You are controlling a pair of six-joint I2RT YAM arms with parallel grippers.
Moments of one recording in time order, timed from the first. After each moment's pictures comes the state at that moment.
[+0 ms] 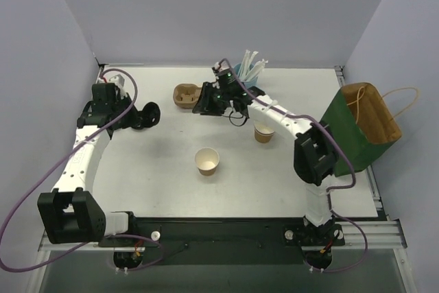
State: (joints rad) left arm 0.03 1.33 1.13 -0.57 0.15 -0.40; right arm 0.67 2.03 1.70 -0.35 -0.23 0.71
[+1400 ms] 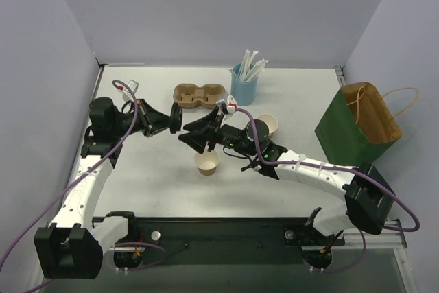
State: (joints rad) left arm -0.04 1.05 0.83 -0.04 0.95 -1.00; right arm 0.92 1.40 0.84 0.77 -0.32 0.39
